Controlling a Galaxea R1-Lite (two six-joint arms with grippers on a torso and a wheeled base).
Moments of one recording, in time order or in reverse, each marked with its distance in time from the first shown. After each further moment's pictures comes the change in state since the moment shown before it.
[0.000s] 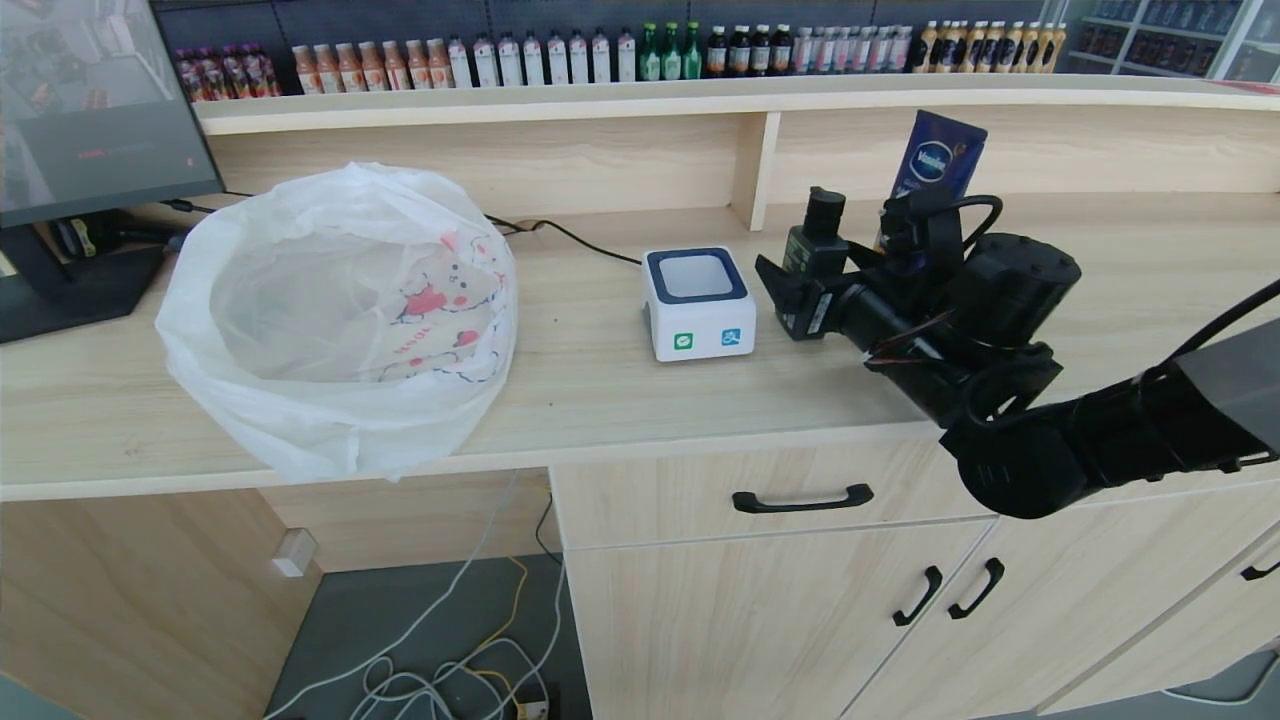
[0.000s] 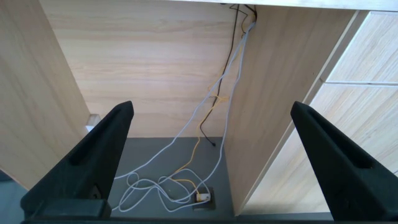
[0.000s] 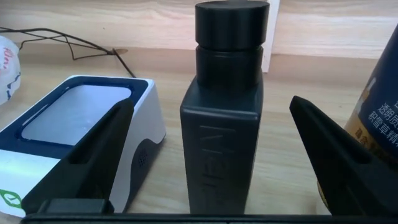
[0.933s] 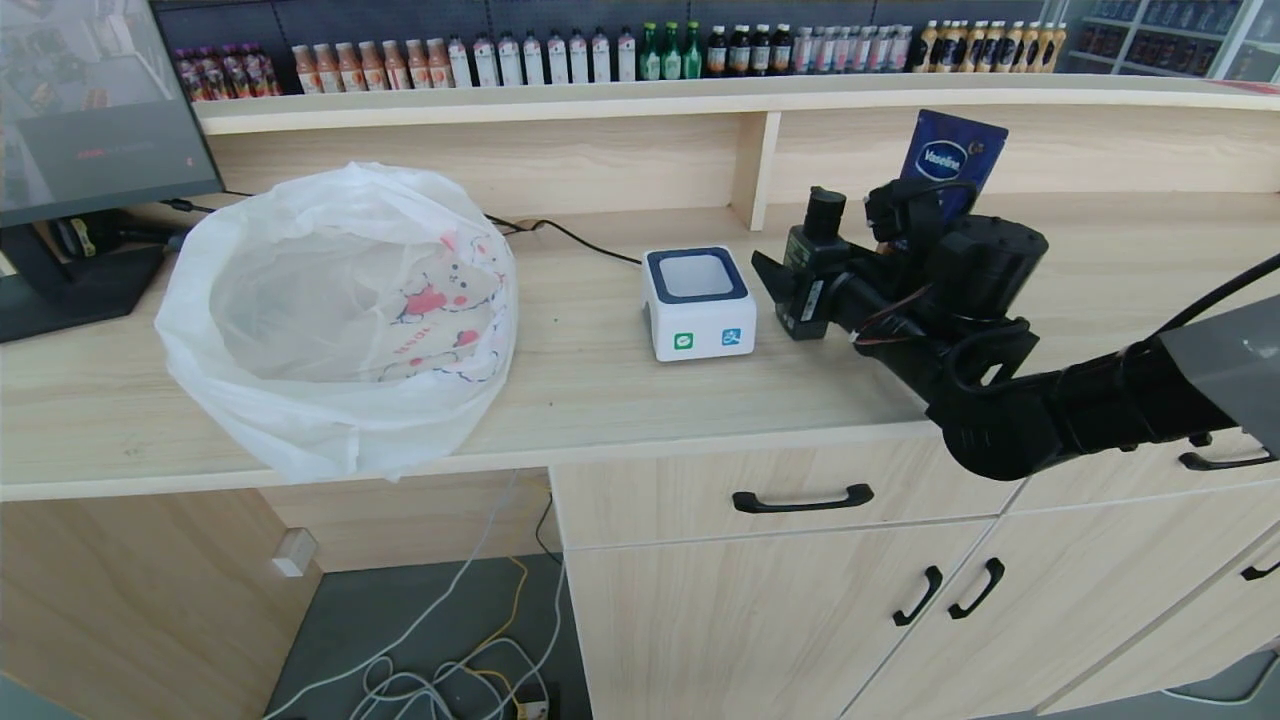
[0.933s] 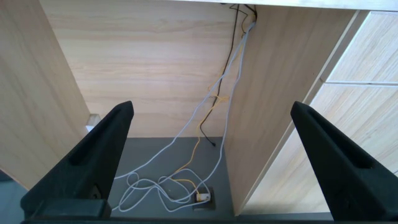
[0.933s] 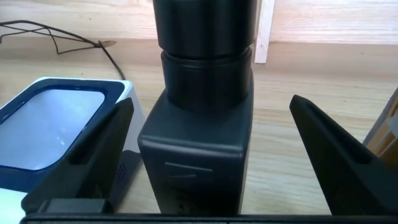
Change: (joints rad) left arm 0.001 0.000 0.000 0.000 0.000 0.000; right arm -0.023 0.045 -0.144 0.160 -0.002 0.028
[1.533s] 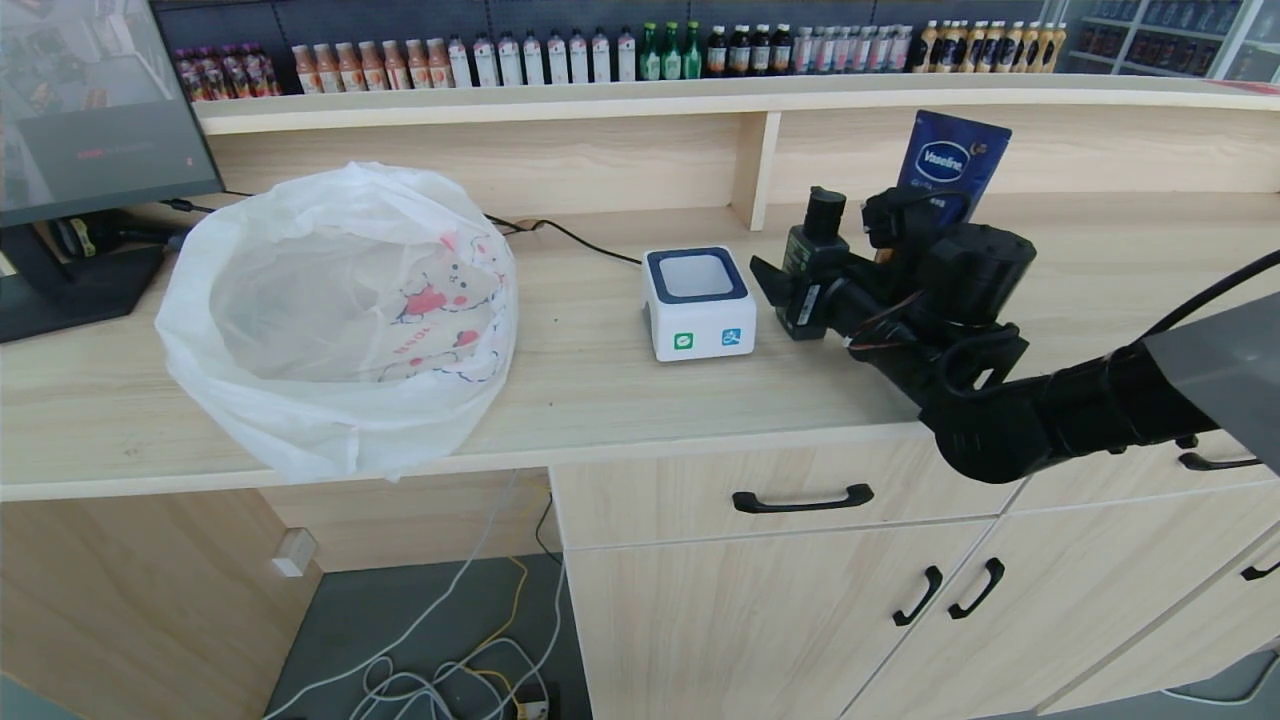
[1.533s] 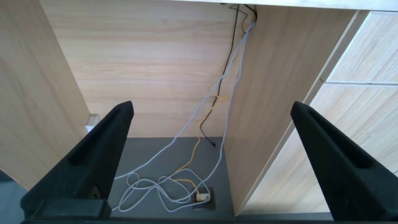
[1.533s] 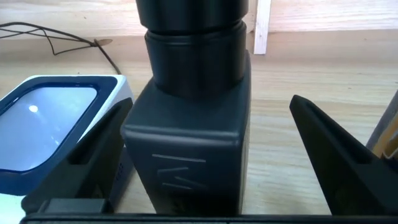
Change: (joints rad) left arm 0.000 0.000 0.000 0.000 0.000 0.000; right arm 0.003 0.016 -0.002 -0.002 -0.021 0.039
